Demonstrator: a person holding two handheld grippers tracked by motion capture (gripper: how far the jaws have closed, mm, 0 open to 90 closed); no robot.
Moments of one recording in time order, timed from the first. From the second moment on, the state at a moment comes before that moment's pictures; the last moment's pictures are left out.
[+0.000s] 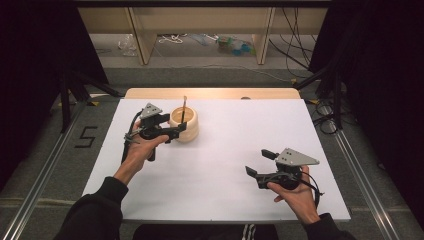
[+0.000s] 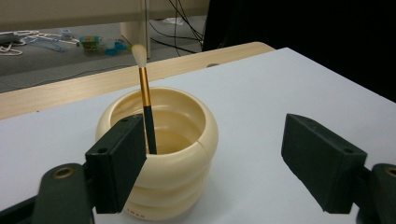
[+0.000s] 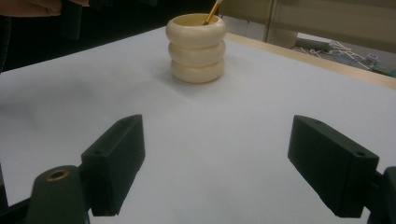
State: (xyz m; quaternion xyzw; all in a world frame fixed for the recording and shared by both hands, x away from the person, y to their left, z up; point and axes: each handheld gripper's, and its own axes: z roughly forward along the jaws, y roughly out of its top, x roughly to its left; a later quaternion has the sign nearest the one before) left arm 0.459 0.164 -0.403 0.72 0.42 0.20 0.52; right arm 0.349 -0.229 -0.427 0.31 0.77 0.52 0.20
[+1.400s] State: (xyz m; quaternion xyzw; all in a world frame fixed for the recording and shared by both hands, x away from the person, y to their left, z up) left arm 0.401 0.183 -0.422 0.73 0.35 0.22 0.55; right arm 0.348 -0.228 -0.427 0.32 0.76 0.53 0.20
